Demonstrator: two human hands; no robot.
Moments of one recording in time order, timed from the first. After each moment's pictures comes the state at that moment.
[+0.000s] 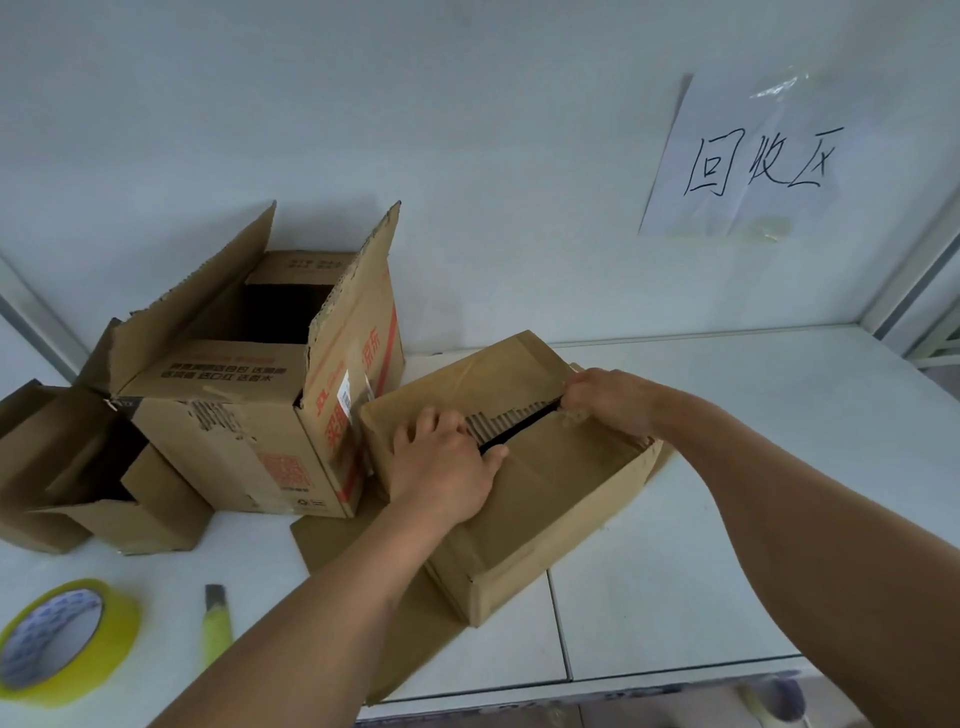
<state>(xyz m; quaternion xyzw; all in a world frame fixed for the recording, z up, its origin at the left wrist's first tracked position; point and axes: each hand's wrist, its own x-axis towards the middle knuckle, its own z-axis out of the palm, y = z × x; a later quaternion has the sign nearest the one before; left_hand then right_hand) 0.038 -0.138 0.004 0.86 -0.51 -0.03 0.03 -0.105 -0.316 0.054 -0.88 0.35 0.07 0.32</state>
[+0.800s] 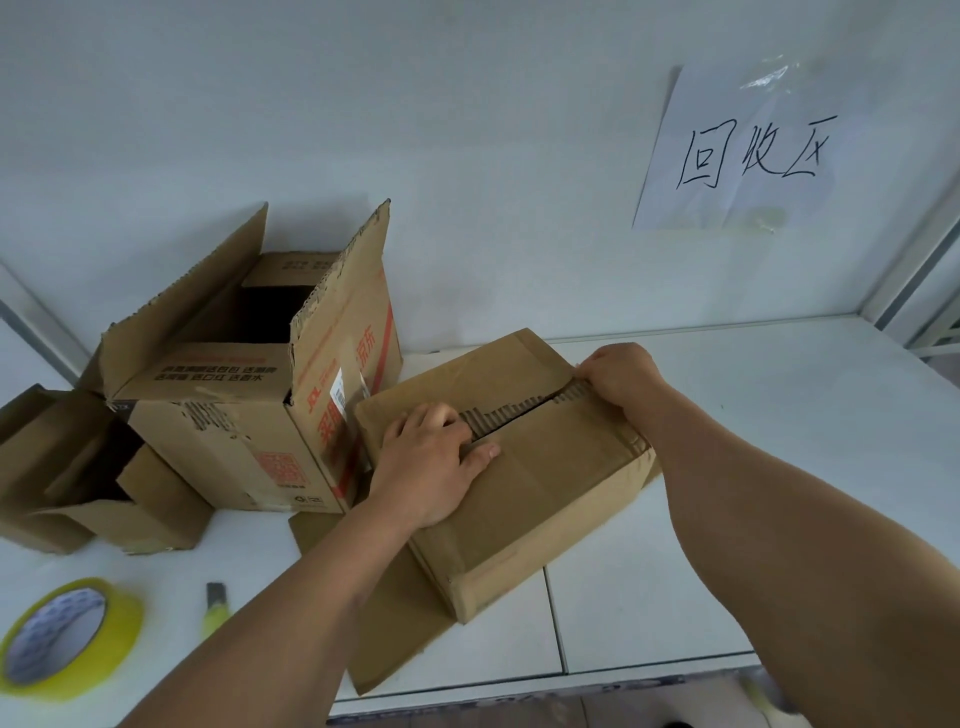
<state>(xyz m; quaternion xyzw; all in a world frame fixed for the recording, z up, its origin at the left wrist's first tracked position) 0.053 -0.127 -0.002 0.82 -0.56 -0.01 0.10 -0.095 -0.333 0.038 -0.71 0.58 -0.14 0.39</state>
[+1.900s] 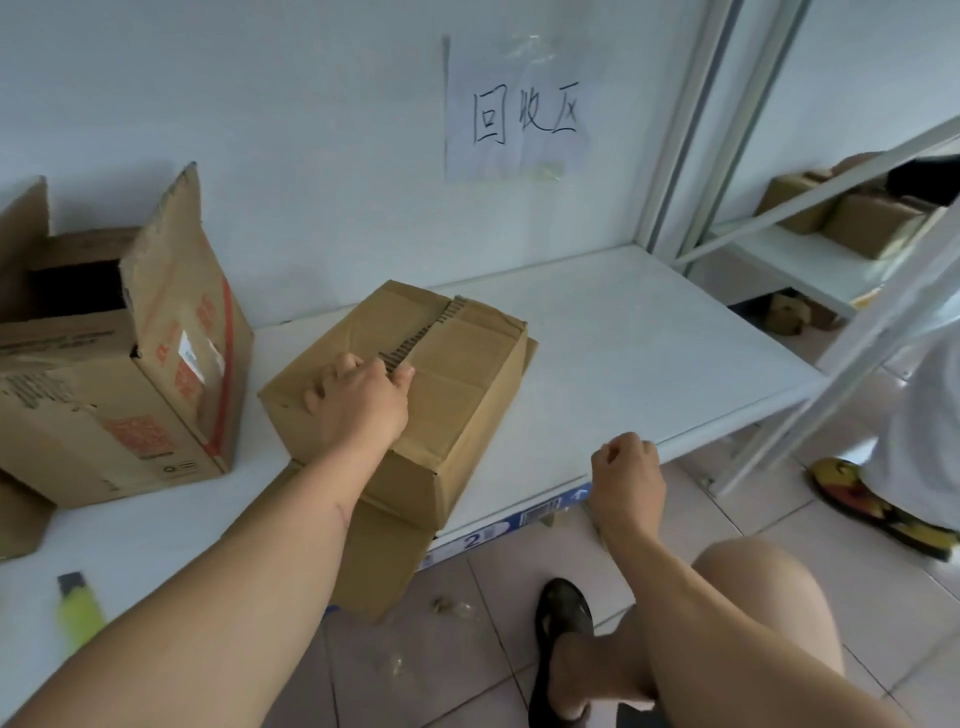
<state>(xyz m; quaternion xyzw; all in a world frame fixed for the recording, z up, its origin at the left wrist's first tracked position) -0.056 -0.145 0.007 0.88 -0.45 -0.05 0.13 -0.329 -0.168 -0.062 -0.58 0.73 -0.30 0.21</state>
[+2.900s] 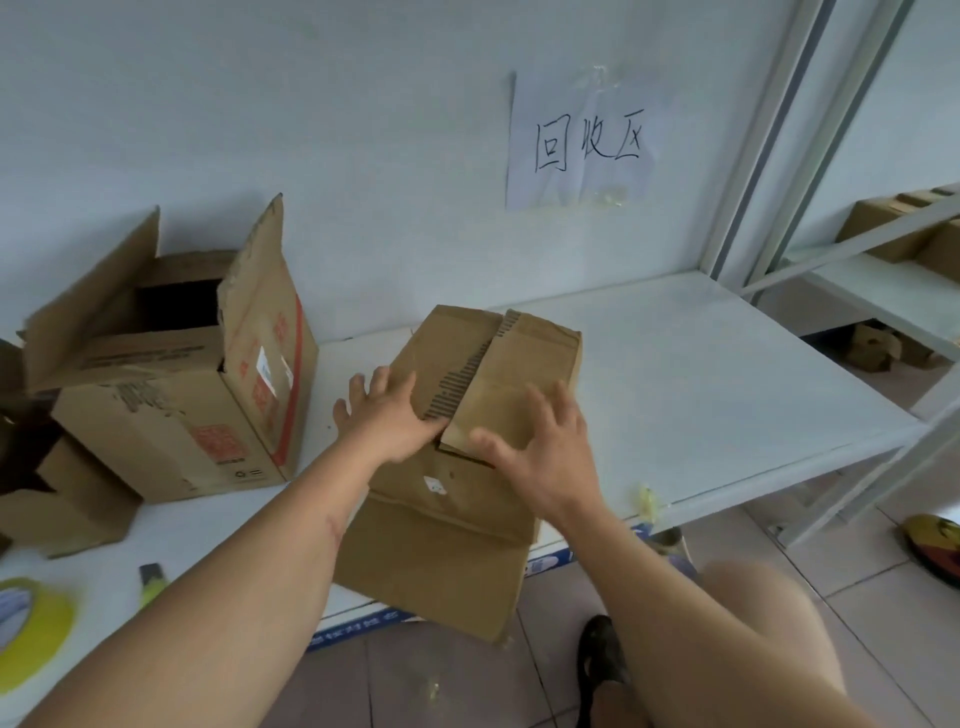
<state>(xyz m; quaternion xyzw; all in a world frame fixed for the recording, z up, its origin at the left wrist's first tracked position) -0.012 -0.128 0.028 0.86 -0.50 -0.14 0.03 -0.217 -0.157 0.004 -0.77 0.52 -0.25 0.29</state>
